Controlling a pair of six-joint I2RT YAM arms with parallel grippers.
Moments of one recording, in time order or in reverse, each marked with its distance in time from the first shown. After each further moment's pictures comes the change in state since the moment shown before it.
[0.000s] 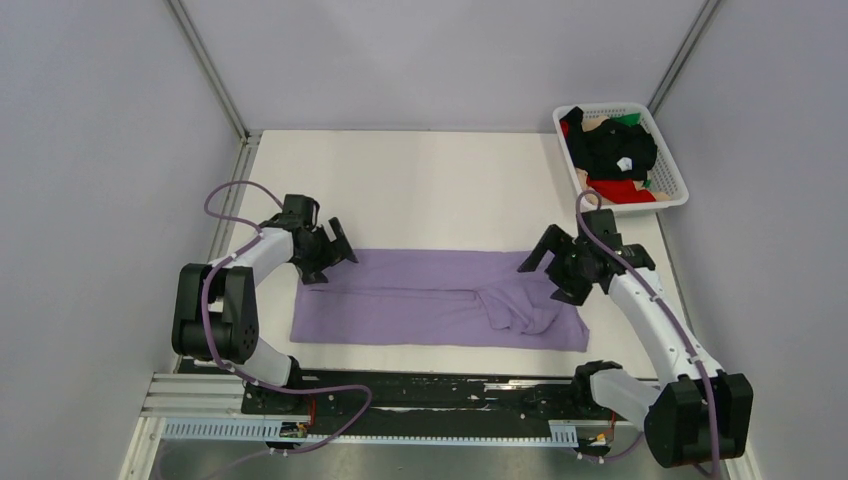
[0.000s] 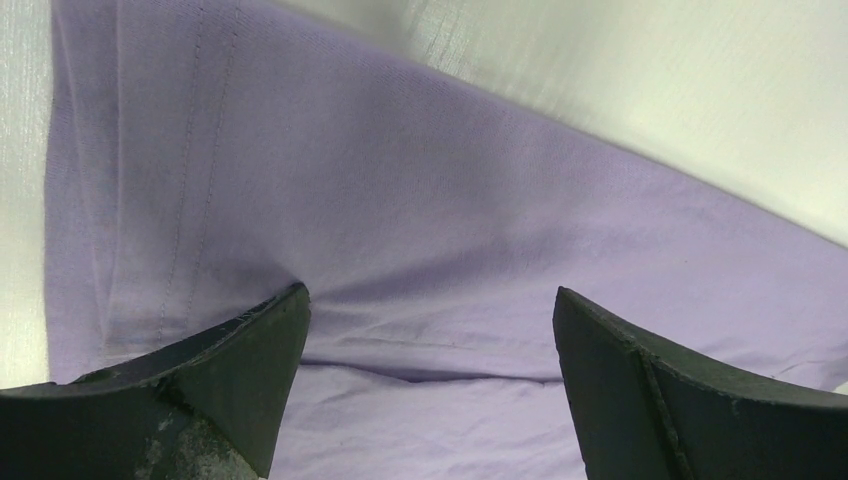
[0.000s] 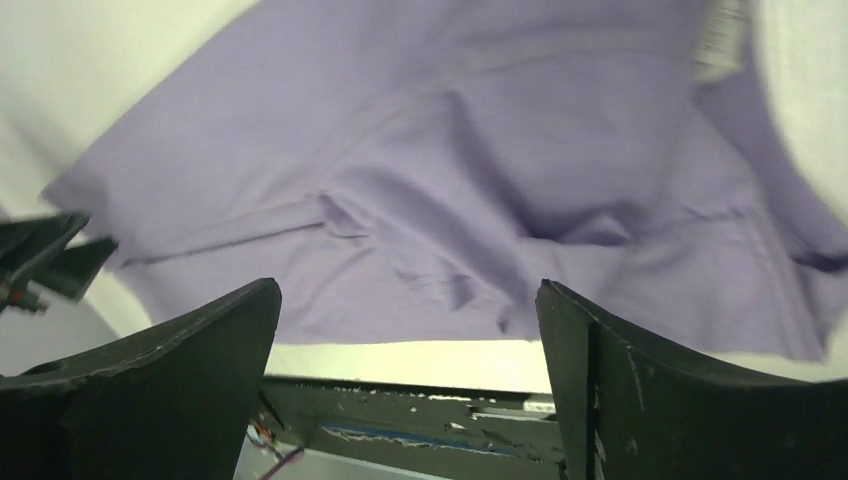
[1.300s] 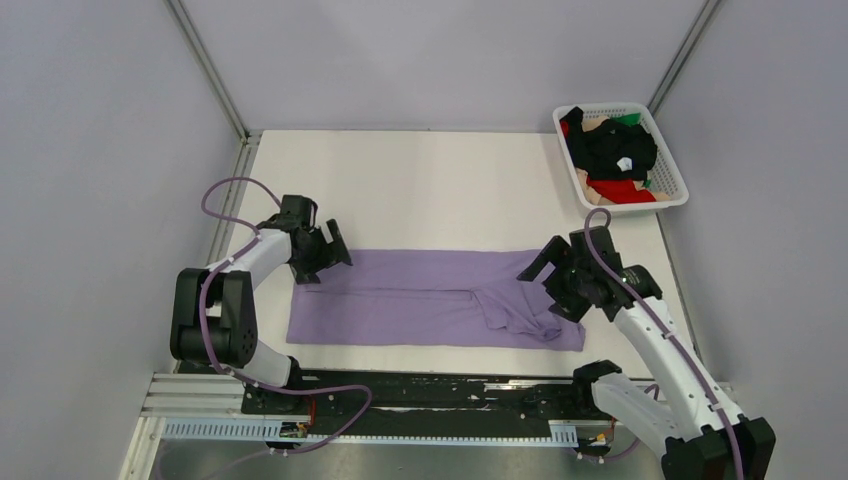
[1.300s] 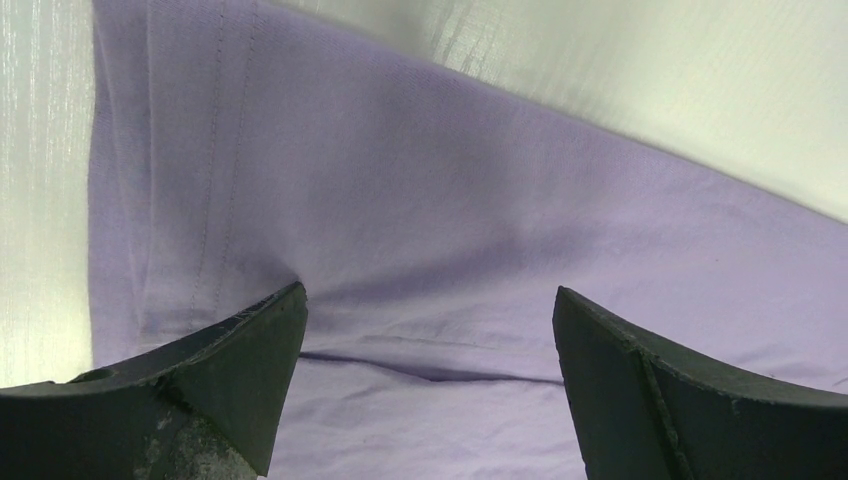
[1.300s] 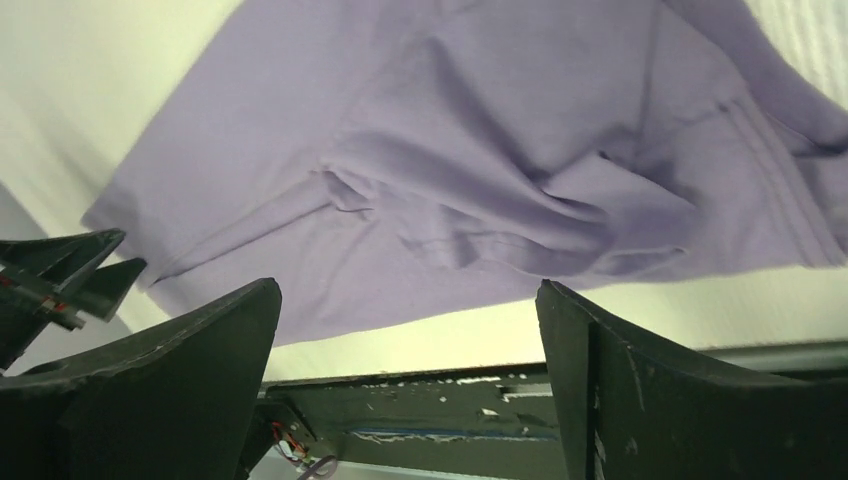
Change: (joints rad) left arm 0.005 -0.024 -0.003 -0.029 -0.053 0.066; right arm 0.171 -0.185 -0.031 -0.076 0.113 0.224
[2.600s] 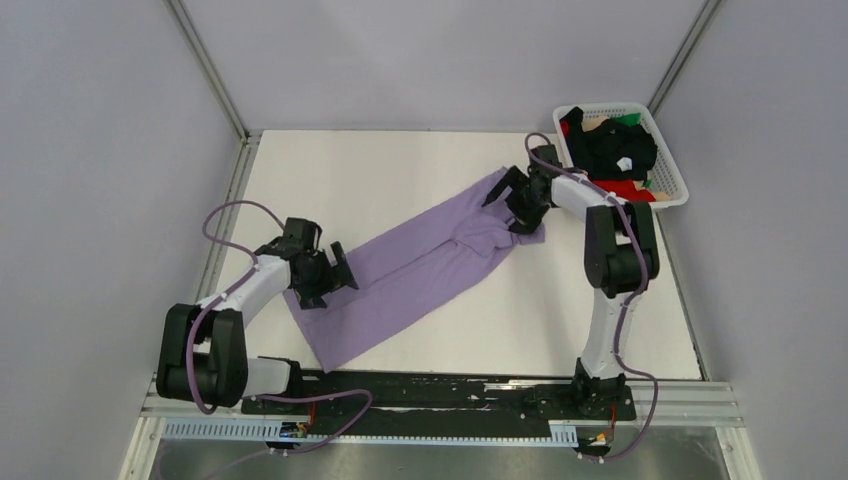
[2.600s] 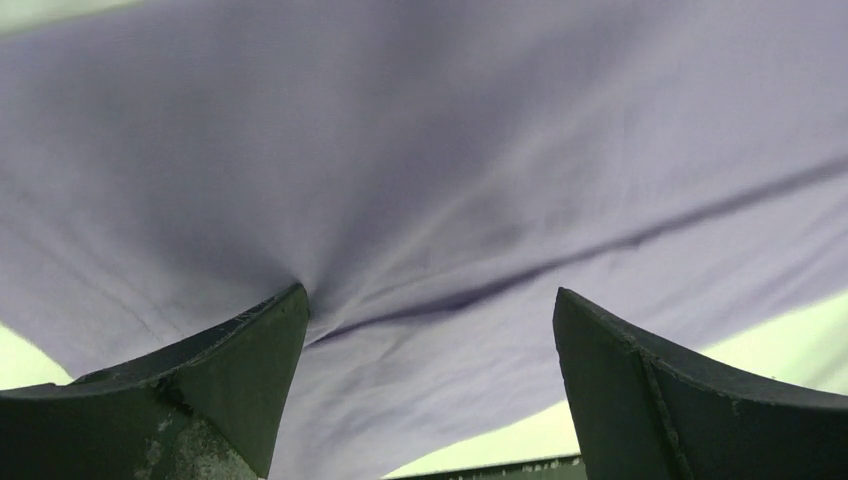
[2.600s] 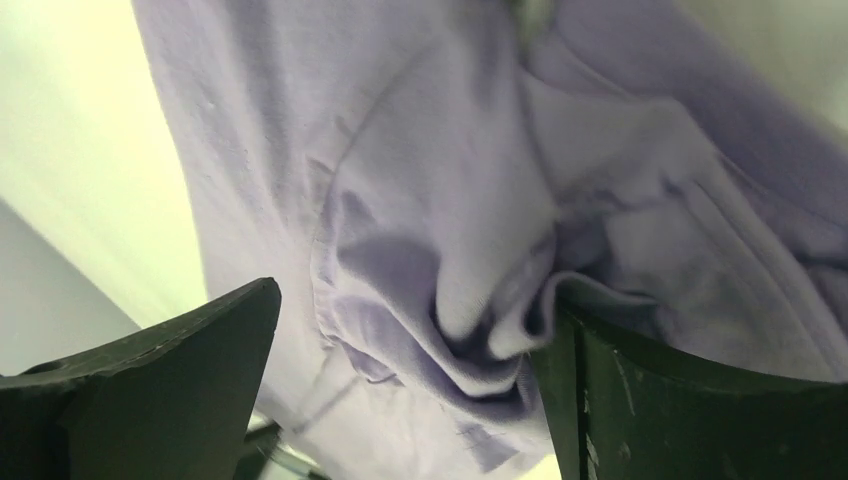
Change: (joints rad) left arm -0.037 -0.167 -0.156 -0.044 0.045 -0.056; right arm -0.130 1.090 0.580 0.406 -0.238 -0.119
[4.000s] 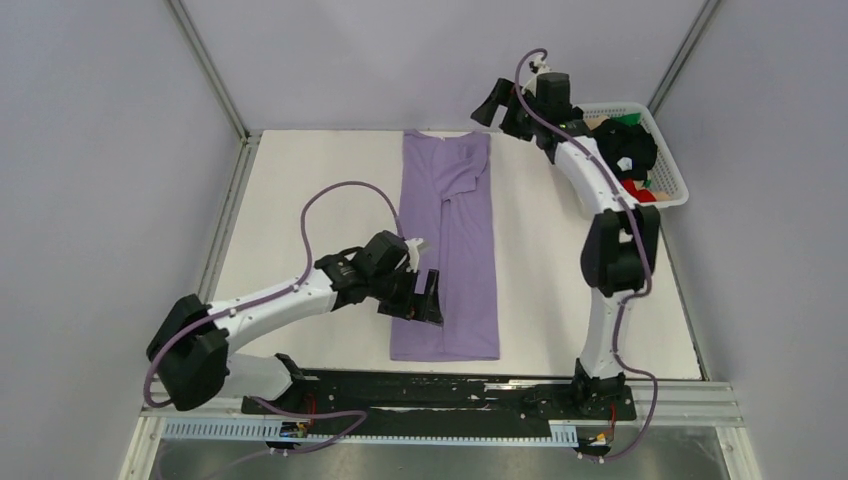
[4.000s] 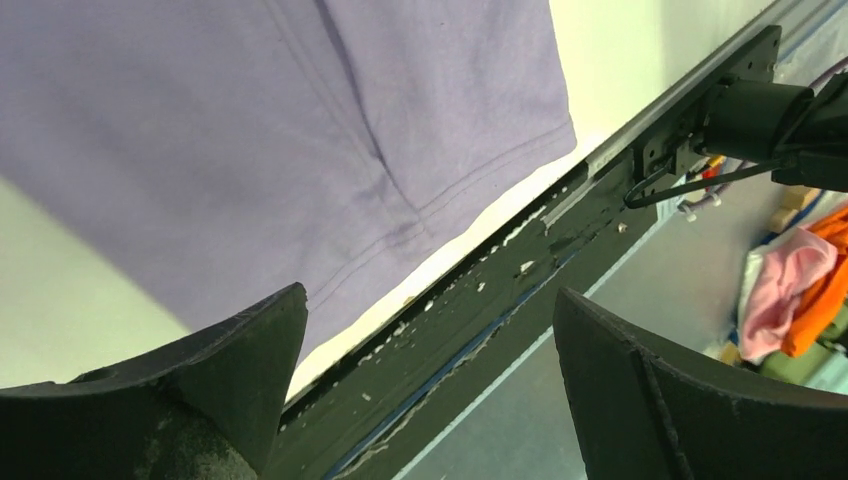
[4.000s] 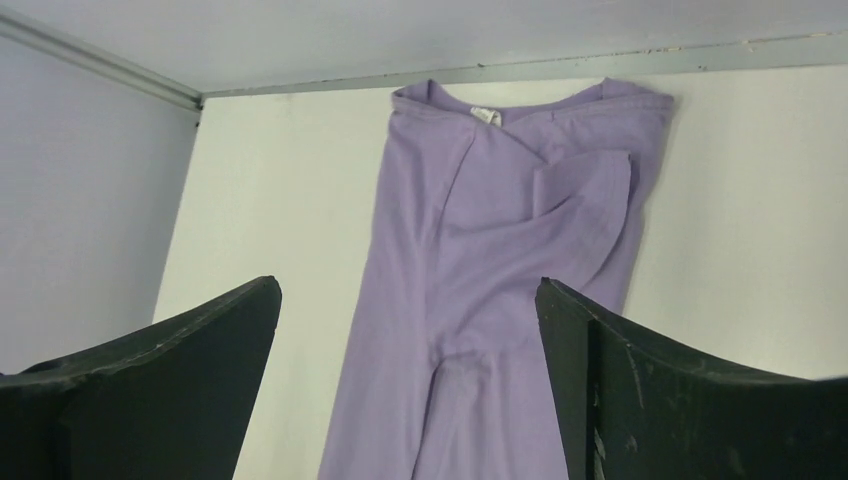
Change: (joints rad) left arm -0.743 0.019 0.128 0.163 0.201 -0.064; right arm 0.033 0.225 0.691 0.254 -0.040 -0.359
